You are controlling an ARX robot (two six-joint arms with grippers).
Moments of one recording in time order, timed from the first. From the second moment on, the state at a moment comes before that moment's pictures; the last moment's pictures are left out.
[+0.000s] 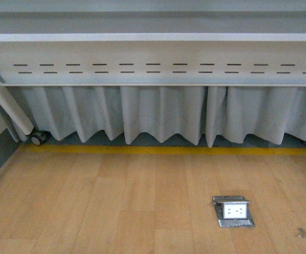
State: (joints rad) left arm 0.00 0.01 0.01 -0.01 0.00 -0.01; right arm 0.00 0.00 0.01 -0.01 0.00 -0.01
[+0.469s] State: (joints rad) left arm 0.00 0.01 0.01 0.00 0.00 -0.01; right arm 0.00 0.00 0.01 0.00 0.00 -0.01
